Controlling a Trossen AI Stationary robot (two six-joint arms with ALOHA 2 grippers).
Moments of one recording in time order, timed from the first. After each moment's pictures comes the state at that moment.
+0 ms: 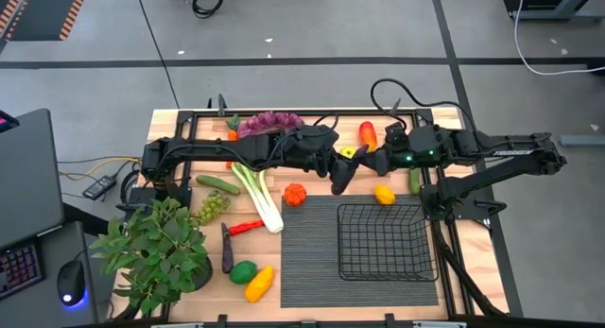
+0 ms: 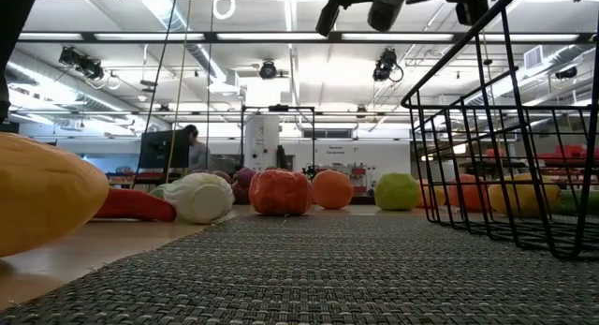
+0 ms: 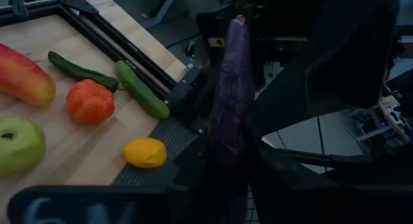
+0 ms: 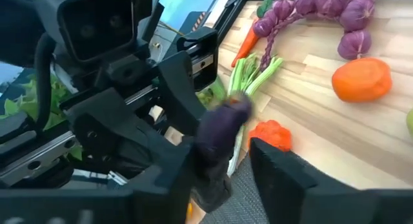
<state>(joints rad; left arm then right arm) 0.03 1.85 1.72 -0.19 -0.03 -0.73 0.04 0.93 1.03 -0.54 0.23 1.02</state>
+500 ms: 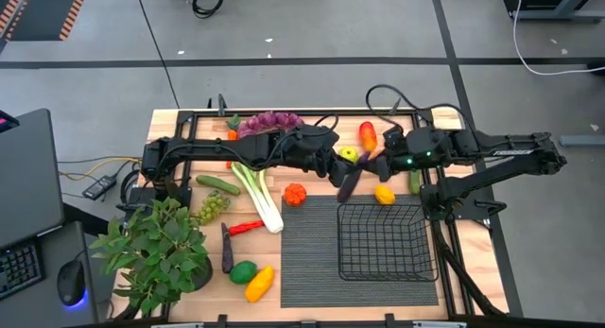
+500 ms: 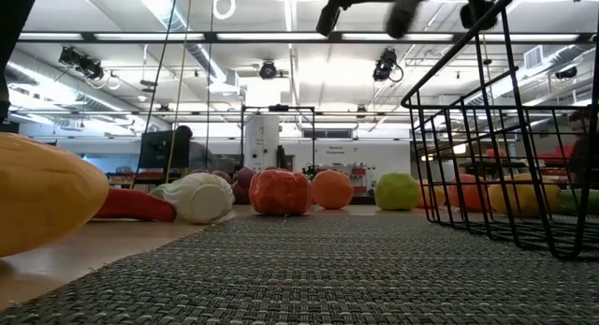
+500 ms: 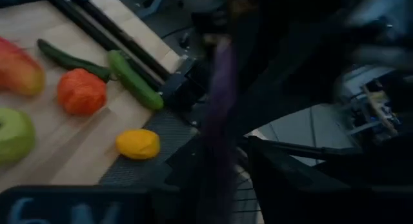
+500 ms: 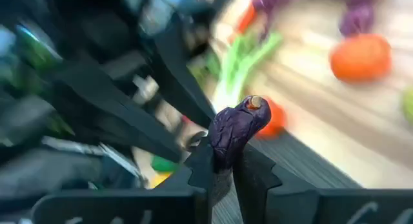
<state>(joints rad) 0.04 1.85 1.72 -0.20 0.02 -0.75 0.04 0.93 1.03 -0.62 0.14 0.99</state>
